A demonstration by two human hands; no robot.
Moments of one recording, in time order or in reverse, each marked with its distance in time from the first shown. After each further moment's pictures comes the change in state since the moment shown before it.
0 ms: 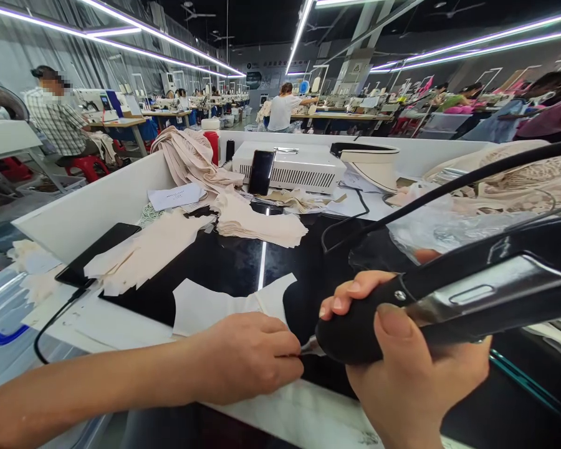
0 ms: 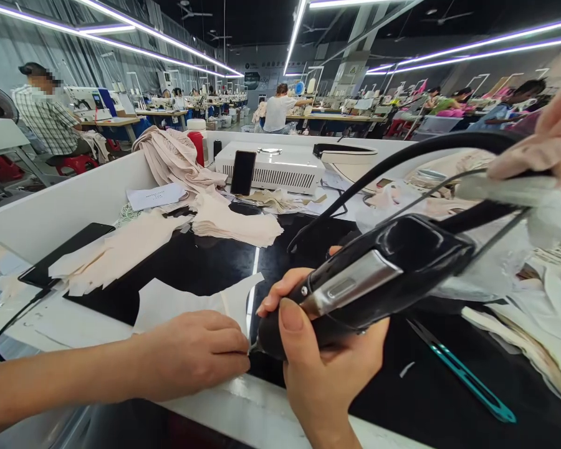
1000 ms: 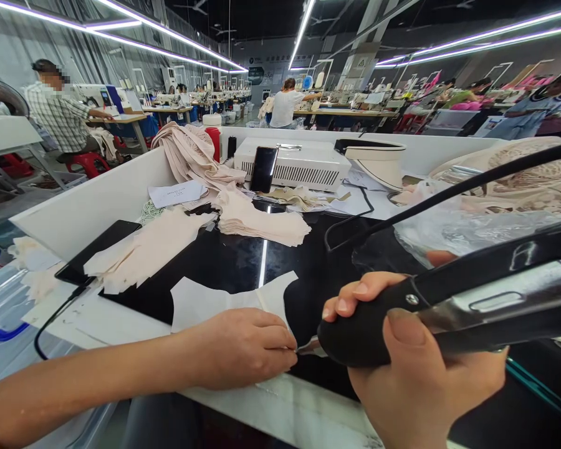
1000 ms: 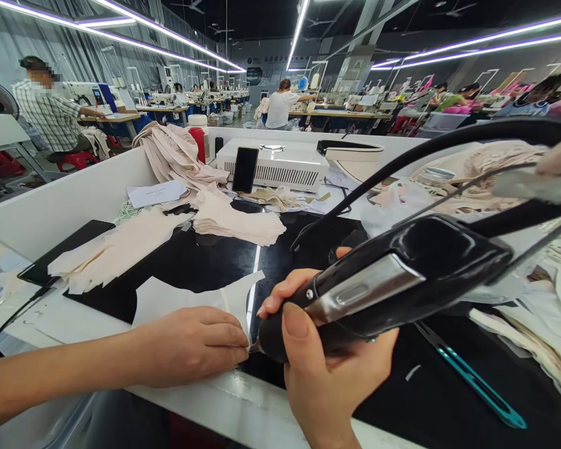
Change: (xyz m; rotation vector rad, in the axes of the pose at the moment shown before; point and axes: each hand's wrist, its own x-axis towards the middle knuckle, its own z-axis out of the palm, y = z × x) left_hand -0.009 -0.010 0.013 -0.038 0.149 0.037; right_hand -0.002 -0.002 0.003 0.014 0.002 0.011
